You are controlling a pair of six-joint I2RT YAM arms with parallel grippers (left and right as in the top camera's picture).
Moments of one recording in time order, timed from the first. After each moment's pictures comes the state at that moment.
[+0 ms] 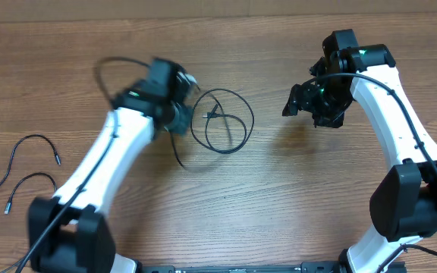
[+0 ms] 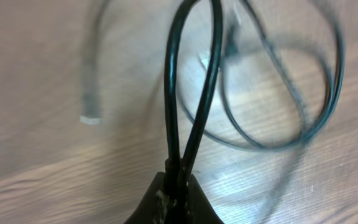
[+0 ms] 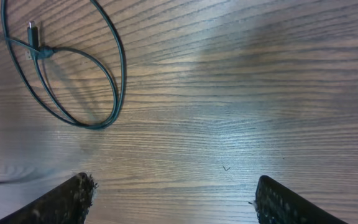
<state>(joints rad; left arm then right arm) -0.26 1.65 1.33 -0.83 0.04 0.05 0.12 1.86 1.64 -1.28 -0.30 0.31</state>
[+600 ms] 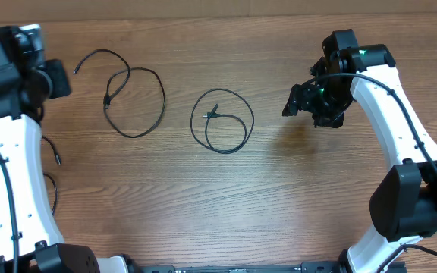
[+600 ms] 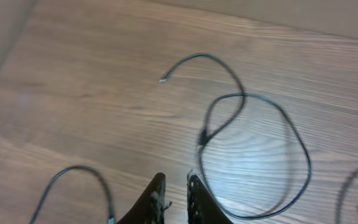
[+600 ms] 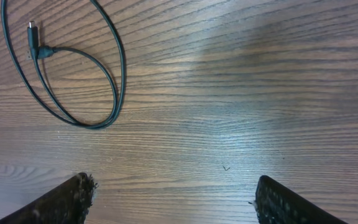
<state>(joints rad) 0.34 1.54 1.58 -0.85 0.04 0.05 0.12 1.86 1.64 -1.28 -0.30 0.31</state>
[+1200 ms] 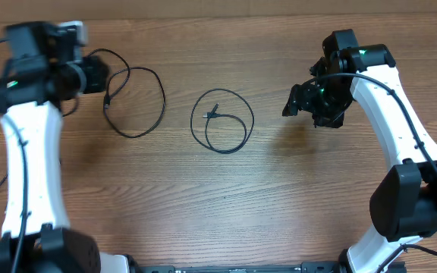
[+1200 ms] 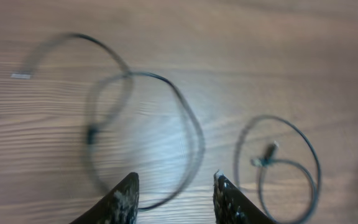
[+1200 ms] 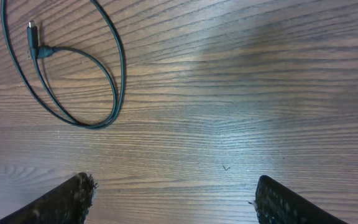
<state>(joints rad) 0.17 1.63 1.58 -0.87 0.31 0.02 0.12 1.86 1.64 -1.28 -0.30 0.31</state>
